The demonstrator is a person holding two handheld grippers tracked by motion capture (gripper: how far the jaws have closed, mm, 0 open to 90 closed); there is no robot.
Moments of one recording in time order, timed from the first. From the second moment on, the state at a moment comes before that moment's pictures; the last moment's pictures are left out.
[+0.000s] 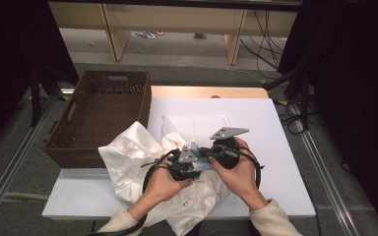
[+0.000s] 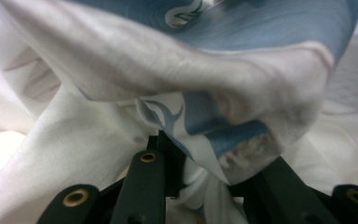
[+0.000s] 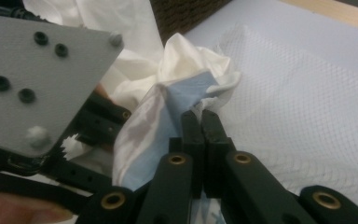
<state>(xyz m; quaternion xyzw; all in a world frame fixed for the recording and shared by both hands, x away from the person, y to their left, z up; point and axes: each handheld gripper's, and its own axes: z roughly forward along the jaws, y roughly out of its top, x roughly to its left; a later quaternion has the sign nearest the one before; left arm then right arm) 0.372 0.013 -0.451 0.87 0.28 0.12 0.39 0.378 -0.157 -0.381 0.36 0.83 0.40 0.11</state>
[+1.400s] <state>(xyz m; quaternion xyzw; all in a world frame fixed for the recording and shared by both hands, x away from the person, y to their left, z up) 0.387 0.024 -0.398 0.85 0.22 0.12 0.47 0.383 -0.166 -0.378 0.36 0.83 0.40 0.14</state>
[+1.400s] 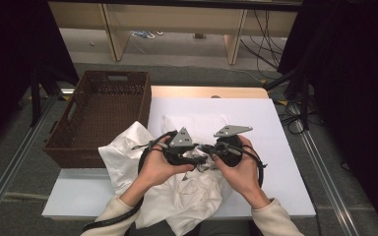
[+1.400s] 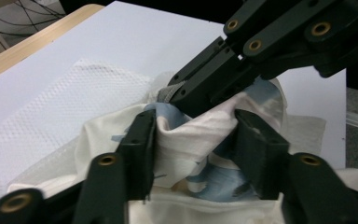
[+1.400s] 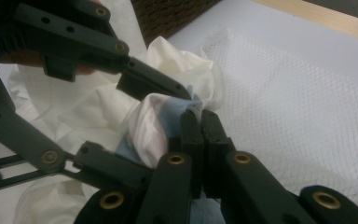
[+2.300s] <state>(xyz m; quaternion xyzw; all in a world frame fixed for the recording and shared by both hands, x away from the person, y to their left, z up) 0.357 0.006 -0.409 0.85 0.21 0.14 0.46 0.375 -0.159 -0.375 0.36 0.82 0.42 0.14</state>
